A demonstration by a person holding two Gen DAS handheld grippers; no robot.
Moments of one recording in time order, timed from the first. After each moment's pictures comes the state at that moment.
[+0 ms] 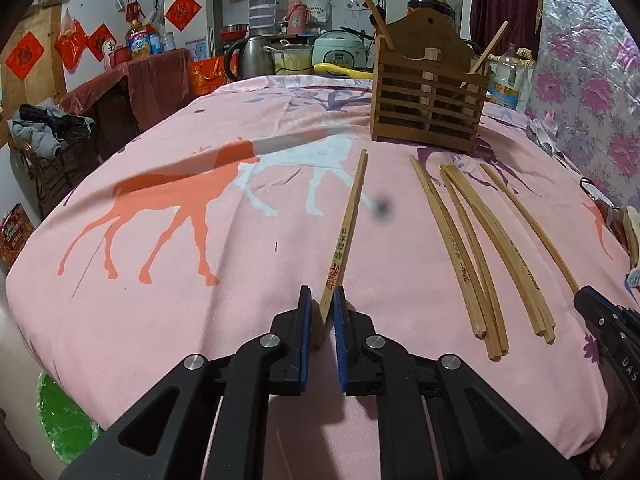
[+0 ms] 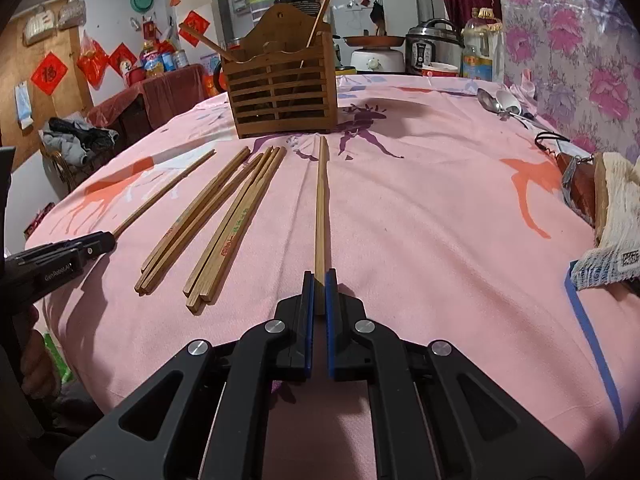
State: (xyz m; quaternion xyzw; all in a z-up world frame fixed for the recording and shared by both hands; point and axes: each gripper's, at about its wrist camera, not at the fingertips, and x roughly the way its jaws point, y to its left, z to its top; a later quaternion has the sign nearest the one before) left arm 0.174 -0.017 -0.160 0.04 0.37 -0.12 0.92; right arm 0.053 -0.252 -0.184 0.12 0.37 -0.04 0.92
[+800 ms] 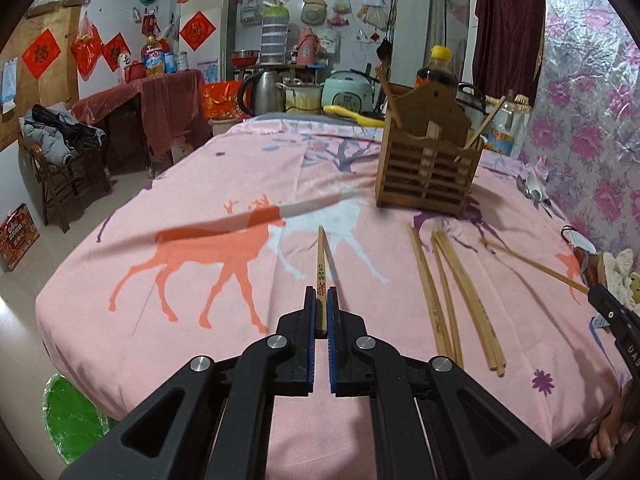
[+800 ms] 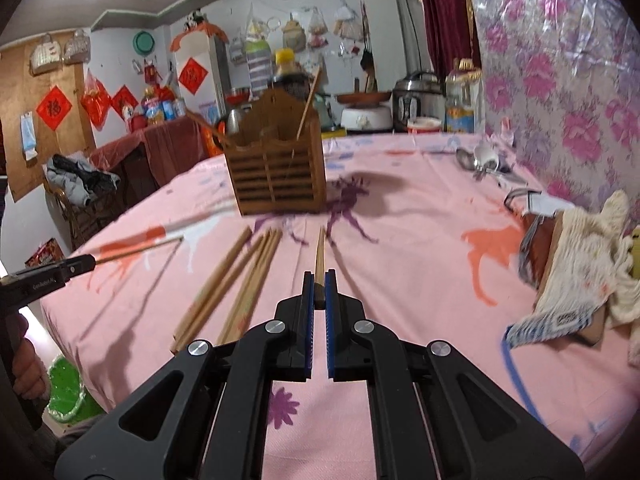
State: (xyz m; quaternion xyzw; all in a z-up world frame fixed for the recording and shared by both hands) left arm 0.157 0.010 -0.086 0.01 0.33 -0.12 0.94; right arm 0.030 -0.273 -0.114 0.13 0.27 -0.06 0.95
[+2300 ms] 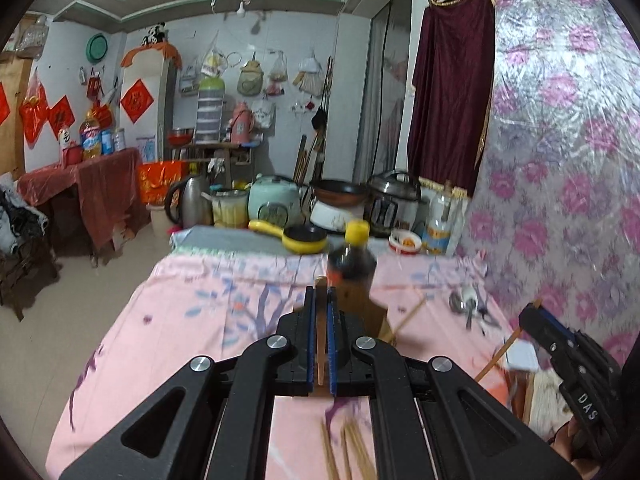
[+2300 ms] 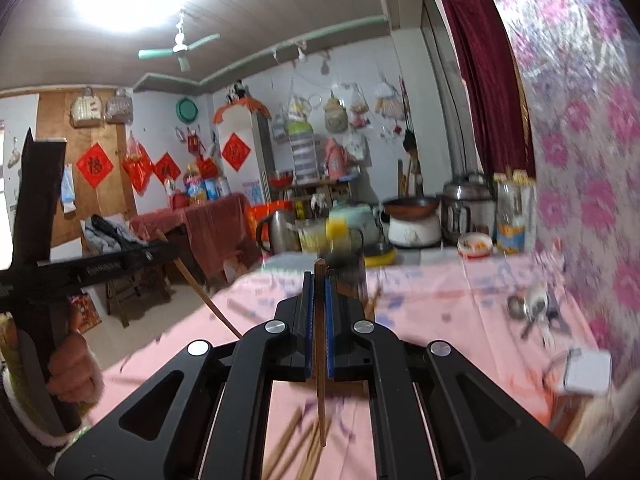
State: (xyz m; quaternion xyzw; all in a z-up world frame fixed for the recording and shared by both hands) left arm 0.272 -0.087 0.118 0.00 0.21 -0.23 0.95; right arm 0.151 -0.306 0.053 0.13 0.12 0.01 0.98
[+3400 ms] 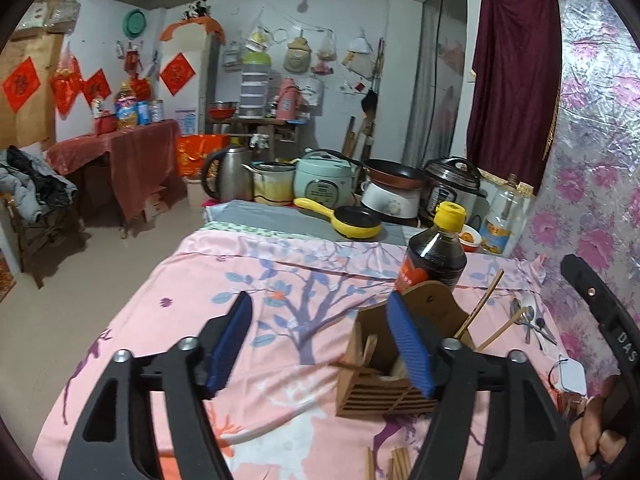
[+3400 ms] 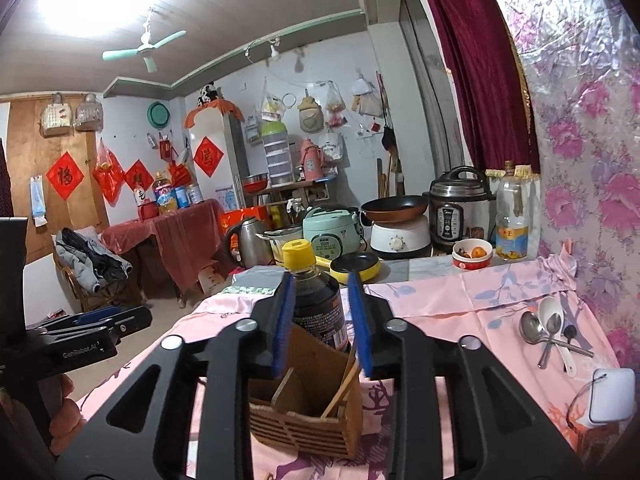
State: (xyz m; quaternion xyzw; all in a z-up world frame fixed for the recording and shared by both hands) left arm 0.343 -0.064 0.062 -0.02 0.25 -0.15 0.96; right arm 0.236 -0.320 0.019 0.14 0.14 -0.04 0.98
